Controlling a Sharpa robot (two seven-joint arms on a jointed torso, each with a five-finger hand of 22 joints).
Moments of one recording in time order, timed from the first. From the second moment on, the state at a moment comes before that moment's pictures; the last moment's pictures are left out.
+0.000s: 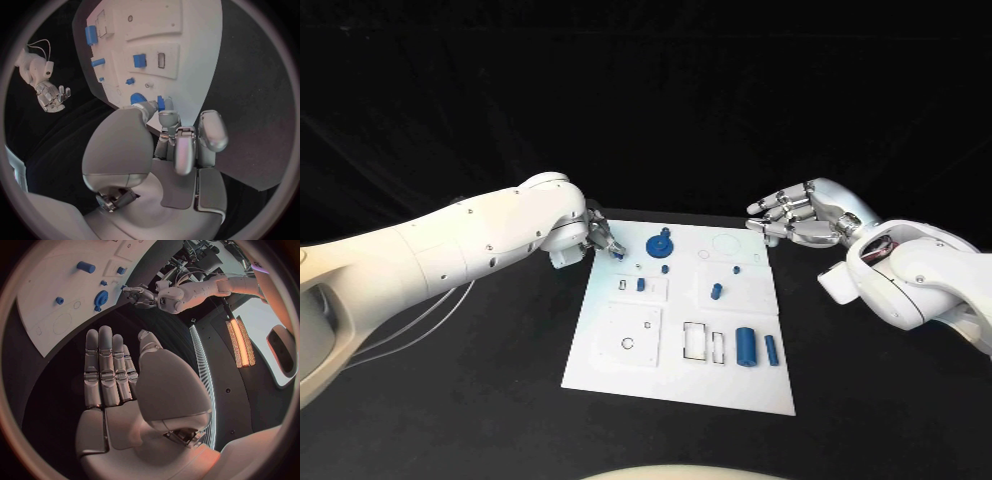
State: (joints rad) left arm 1.30 -0.57 0.00 1.11 -0.95 0.13 -0.64; left_hand 1.32 -0.14 0.56 0.29 0.18 1.01 0.07 0.33 0.75 1.28 -0.01 1.06 0.89 1.47 -0.06 1.54 1.31 0.09 1.29 0.04 1.38 1.15; right arm 1.31 -0.97 -0.12 1.63 -0.75 -0.44 0.12; right_hand 1.42 -0.07 -0.07 0.27 0.47 0.98 0.17 0.14 0.14 1.05 0.10 0.48 0.41 1.19 0.04 0.49 0.60 0.18 0.97 0.16 0.35 0.69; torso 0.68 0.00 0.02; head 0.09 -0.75
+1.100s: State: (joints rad) left arm 1.23 -0.67 -0.03 1.33 -1.00 0.01 -0.64; left_hand 1.19 -0.16 0.66 0.19 0.17 1.02 0.06 0.38 0.75 1.30 -0.02 1.07 0.89 1.47 -0.07 1.55 1.31 0.09 1.32 0.03 1.40 1.19; right arm 1.31 -0.97 -0.12 1.64 -0.75 -0.44 0.11; right_hand 1.42 -0.07 -0.07 0.27 0.48 0.98 0.17 0.14 0.14 1.05 0.10 0.48 0.41 1.19 0.04 0.48 0.60 0.18 0.97 0.16 0.35 0.69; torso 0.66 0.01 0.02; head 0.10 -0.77
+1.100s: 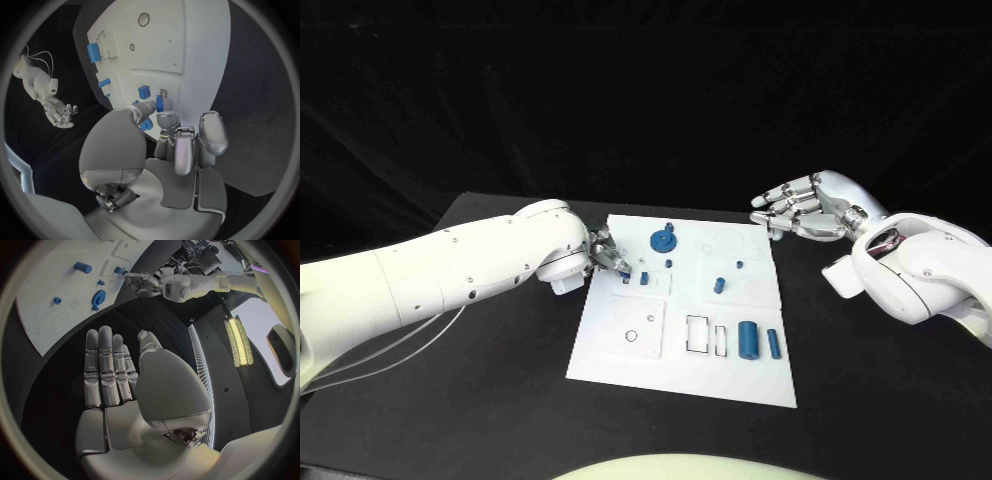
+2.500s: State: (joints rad) left arm 1.23 -0.64 -0.03 1.32 -1.18 0.10 -0.65; left_hand 1.15 -0.16 0.70 0.15 0.17 1.02 0.06 0.40 0.76 1.32 -0.03 1.08 0.90 1.47 -0.07 1.55 1.31 0.09 1.32 0.03 1.41 1.19; right arm 1.31 -0.97 -0.12 1.64 -0.75 -0.44 0.11; right_hand 1.42 -0.07 -0.07 0.27 0.49 0.98 0.17 0.15 0.14 1.05 0.10 0.48 0.41 1.19 0.04 0.48 0.60 0.18 0.97 0.16 0.34 0.69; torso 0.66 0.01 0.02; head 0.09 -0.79
